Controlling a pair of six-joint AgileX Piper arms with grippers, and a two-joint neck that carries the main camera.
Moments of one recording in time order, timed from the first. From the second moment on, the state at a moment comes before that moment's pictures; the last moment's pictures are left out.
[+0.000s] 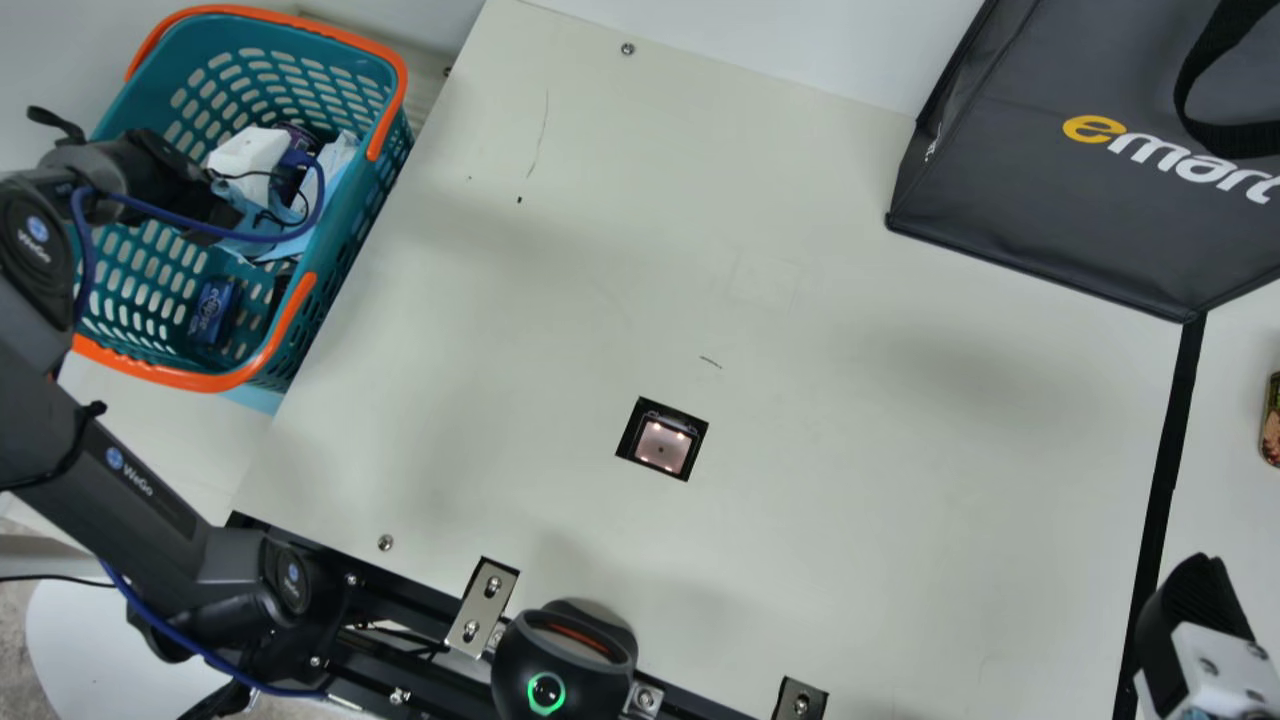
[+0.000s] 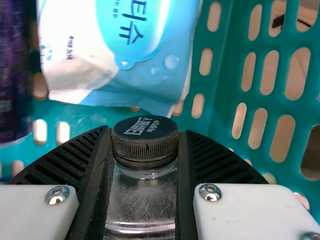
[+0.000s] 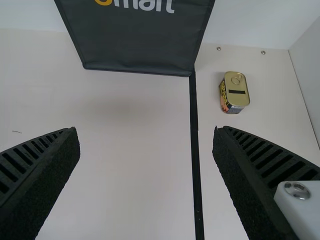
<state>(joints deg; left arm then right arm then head) 35.9 120.3 -63.1 -24.4 33.8 46.6 0.7 42.6 -69.8 -0.7 69.5 0.0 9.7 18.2</state>
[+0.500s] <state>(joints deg) 38.6 113.4 -58.6 -25.0 33.3 43.8 0.7 42.6 -69.8 -0.7 69.5 0.0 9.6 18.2</state>
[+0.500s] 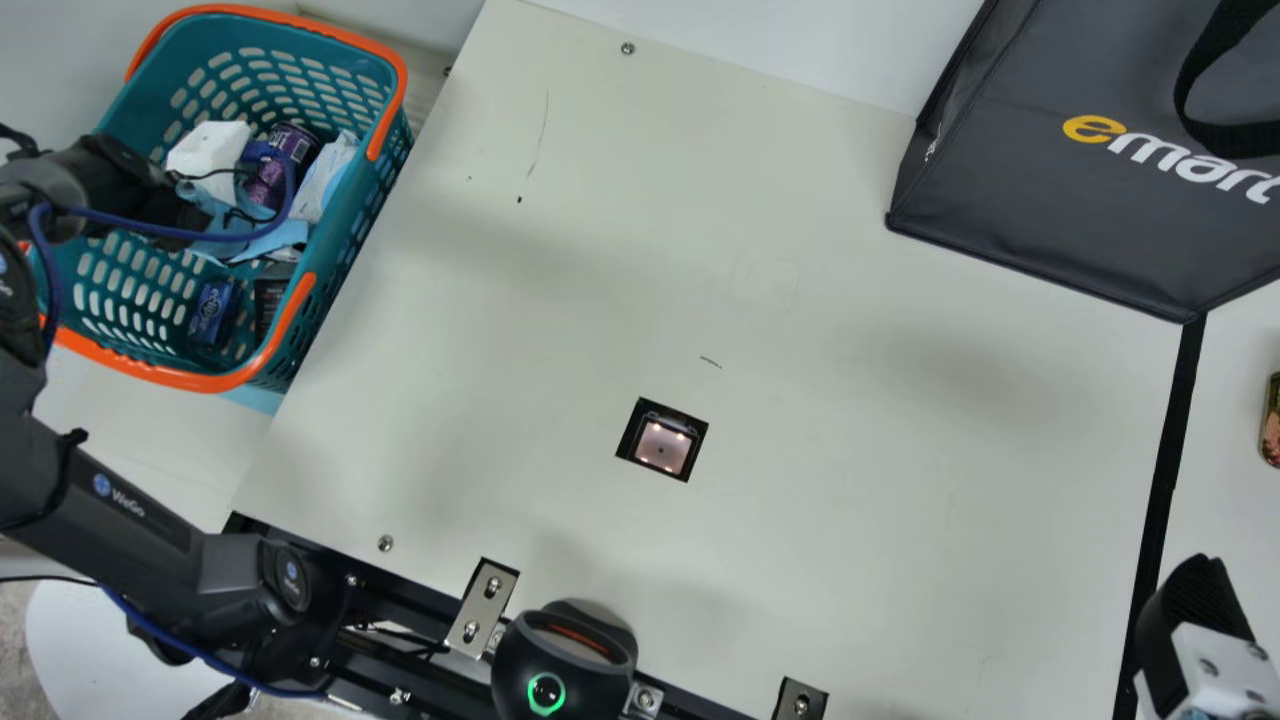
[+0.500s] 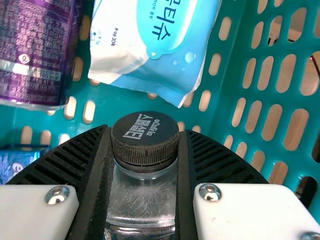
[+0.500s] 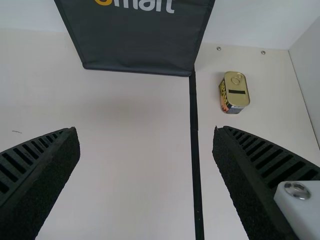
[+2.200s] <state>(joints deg) 42.4 95.1 -50.5 -27.2 35.1 44.7 0.7 42.6 -69.8 -0.7 69.5 0.0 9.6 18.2</state>
